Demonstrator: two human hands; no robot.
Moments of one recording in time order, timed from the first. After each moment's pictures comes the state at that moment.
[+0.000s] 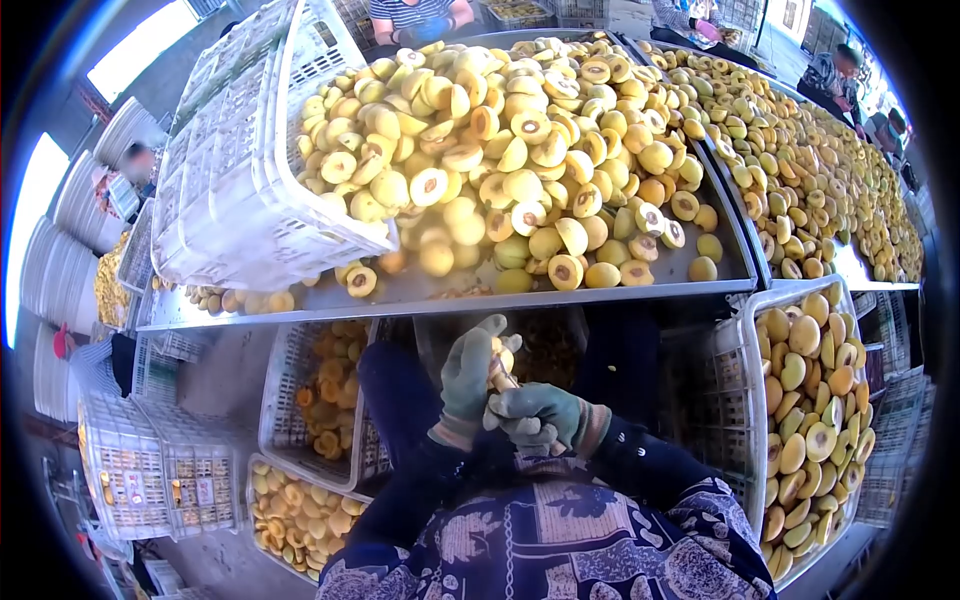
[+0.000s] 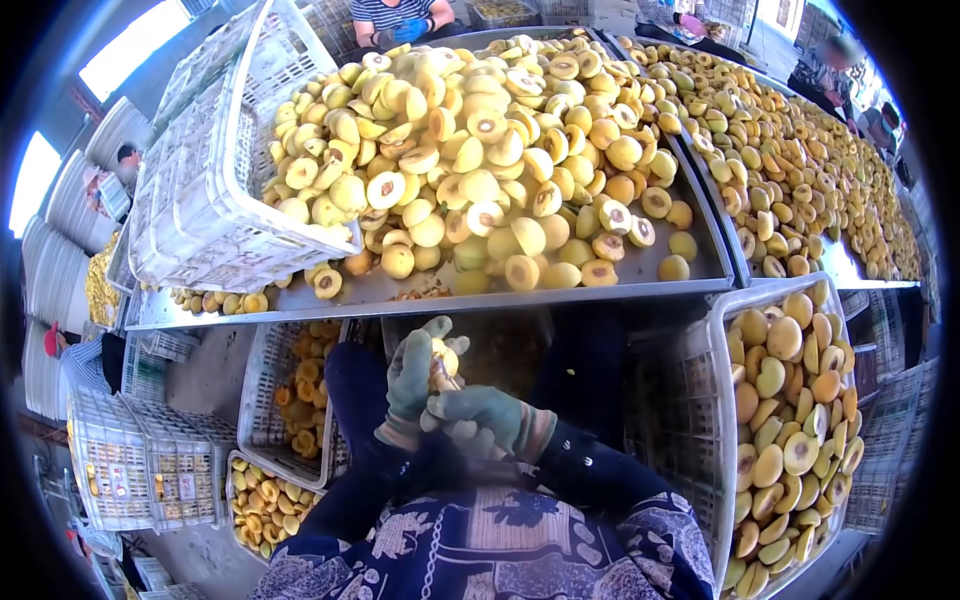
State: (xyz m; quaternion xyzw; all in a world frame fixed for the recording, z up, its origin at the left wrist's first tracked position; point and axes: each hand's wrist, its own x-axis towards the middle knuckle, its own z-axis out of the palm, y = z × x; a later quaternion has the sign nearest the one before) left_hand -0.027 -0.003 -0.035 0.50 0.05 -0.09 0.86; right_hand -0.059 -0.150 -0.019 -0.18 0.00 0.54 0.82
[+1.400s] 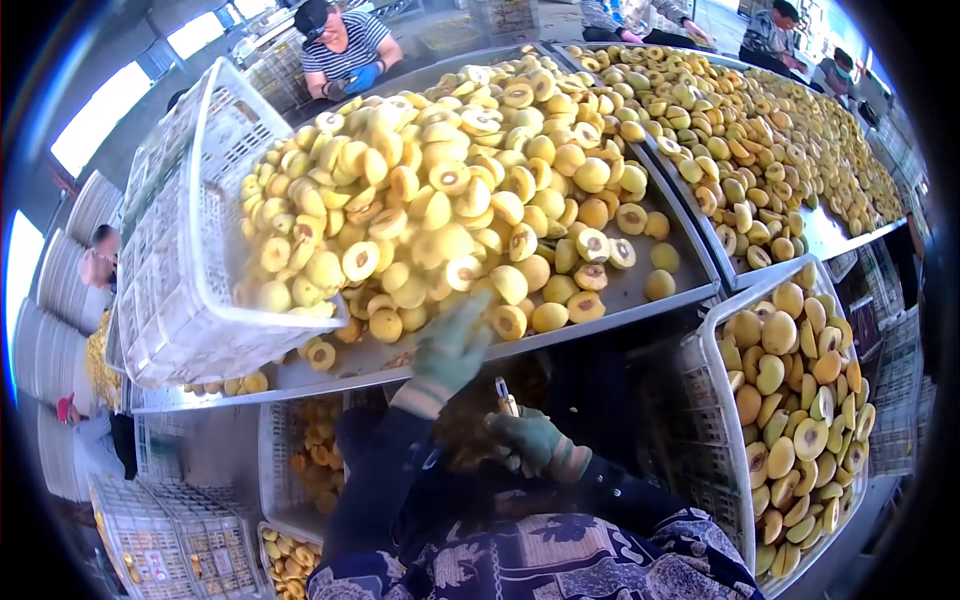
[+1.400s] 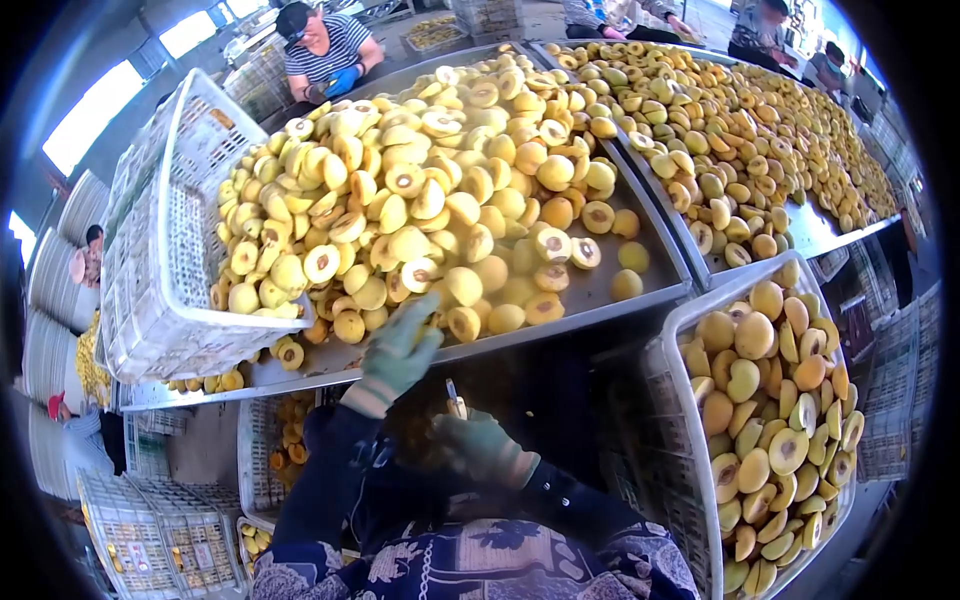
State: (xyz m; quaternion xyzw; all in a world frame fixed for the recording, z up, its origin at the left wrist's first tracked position) left_hand 0.092 -0.053 -0.016 0.86 -0.36 0.10 0.34; right_hand -0.056 -0.179 -0.049 -0.42 0.17 0.31 0.84
